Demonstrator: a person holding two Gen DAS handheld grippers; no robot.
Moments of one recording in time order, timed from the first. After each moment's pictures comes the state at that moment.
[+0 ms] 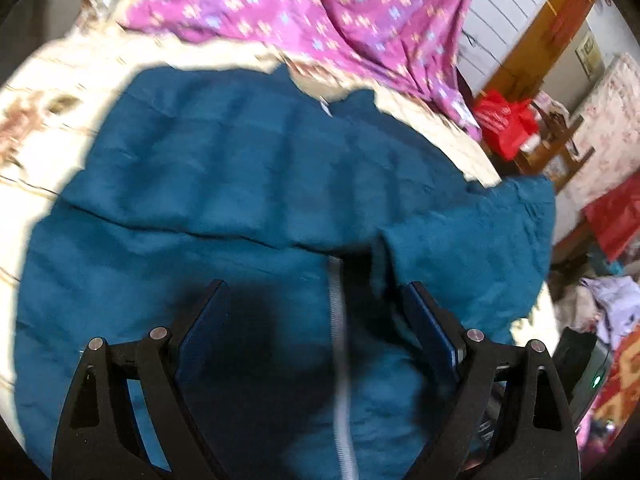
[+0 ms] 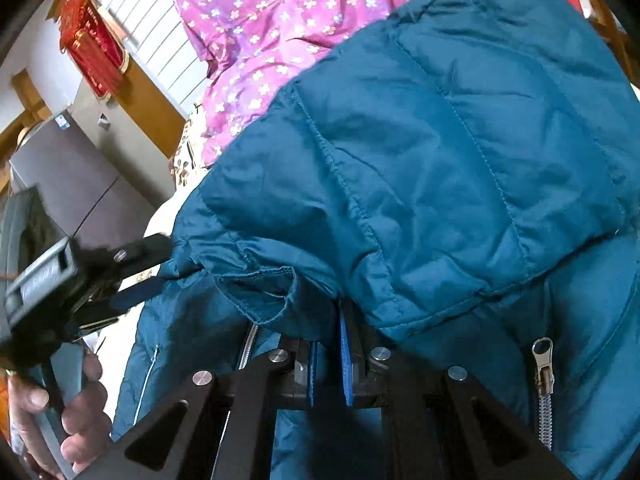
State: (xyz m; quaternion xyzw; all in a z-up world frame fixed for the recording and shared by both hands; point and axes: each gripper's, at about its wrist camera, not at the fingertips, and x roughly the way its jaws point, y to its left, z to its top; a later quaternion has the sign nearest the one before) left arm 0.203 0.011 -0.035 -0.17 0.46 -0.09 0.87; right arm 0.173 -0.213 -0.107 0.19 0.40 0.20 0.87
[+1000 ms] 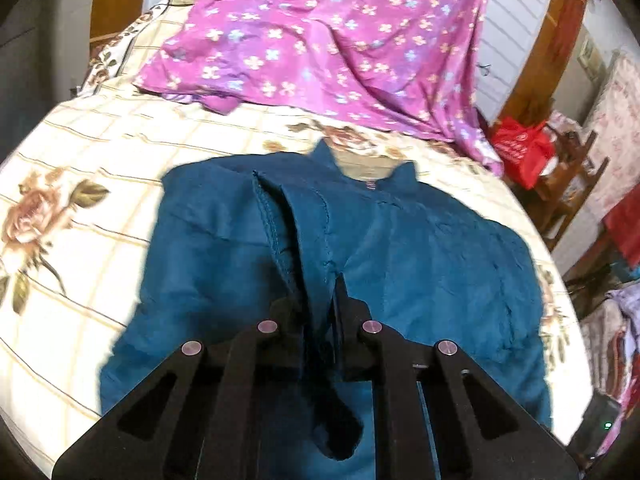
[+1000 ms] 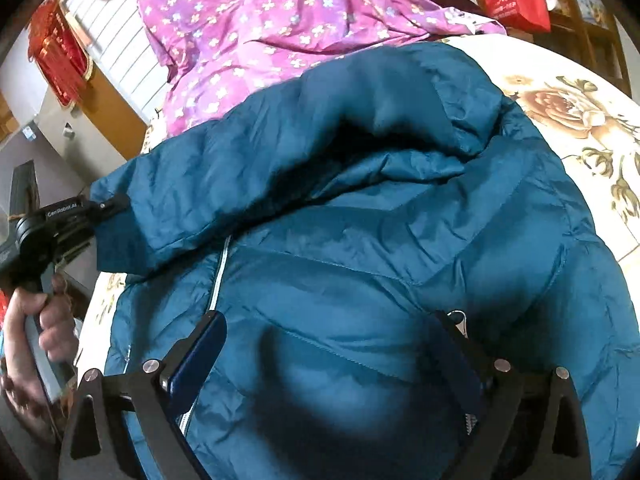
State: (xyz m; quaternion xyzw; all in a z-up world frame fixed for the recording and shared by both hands) left arm 0.272 0.088 0.002 -0.12 0.40 -0.05 0.91; right arm 0.162 -0.243 -0.101 0.19 0.43 0.13 0.87
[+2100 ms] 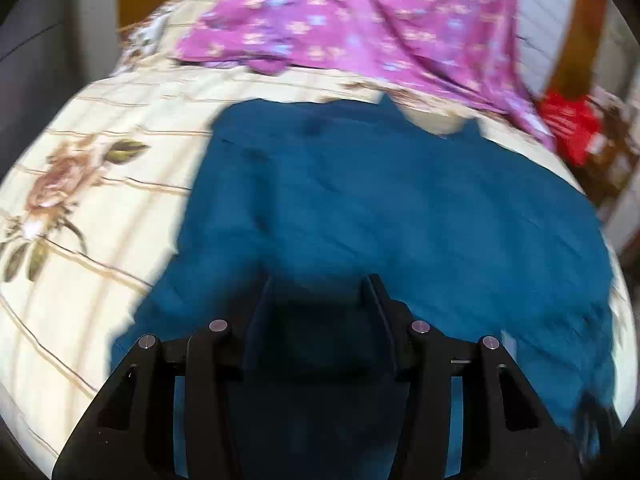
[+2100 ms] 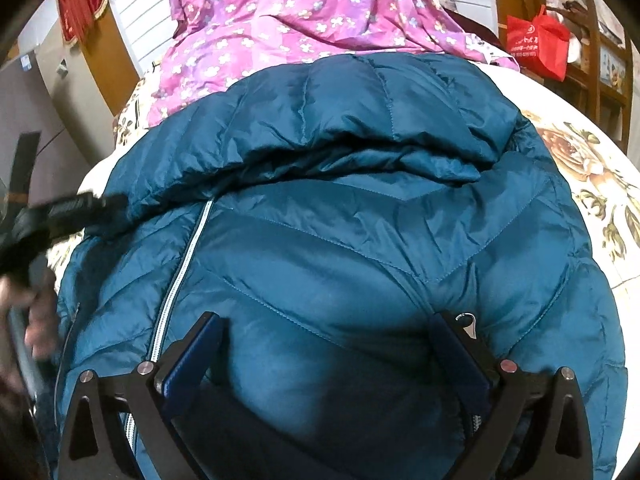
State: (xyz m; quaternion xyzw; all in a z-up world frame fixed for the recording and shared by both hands) left arm 0.268 0.107 -0.062 -0.08 0.43 0.04 0.90; right arm 0.162 -0.217 -0.105 0.07 0.44 0.10 0.89
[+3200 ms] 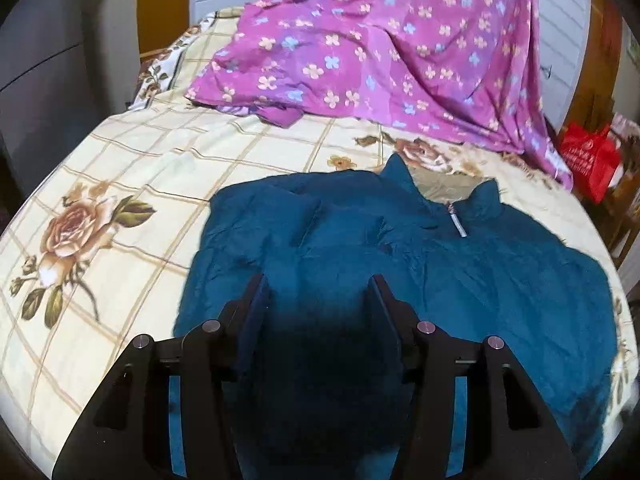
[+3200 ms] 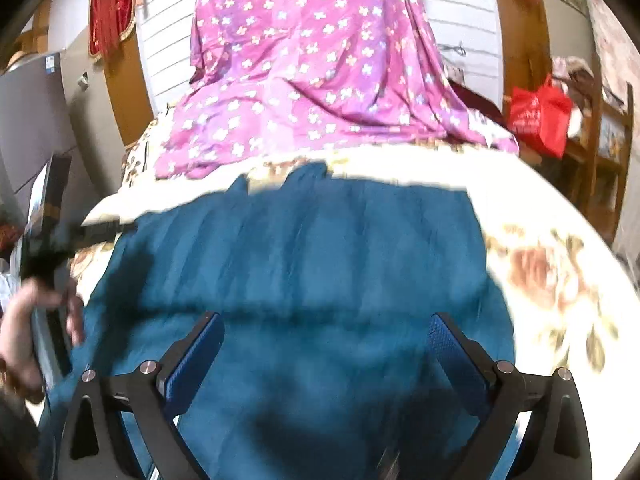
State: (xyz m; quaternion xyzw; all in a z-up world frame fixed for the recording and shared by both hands) left arm 0.311 0.086 -0.021 -0.08 0.39 0.08 0.92; right arm 0.211 -0.241 -0.018 0.03 0.34 0.10 0.94
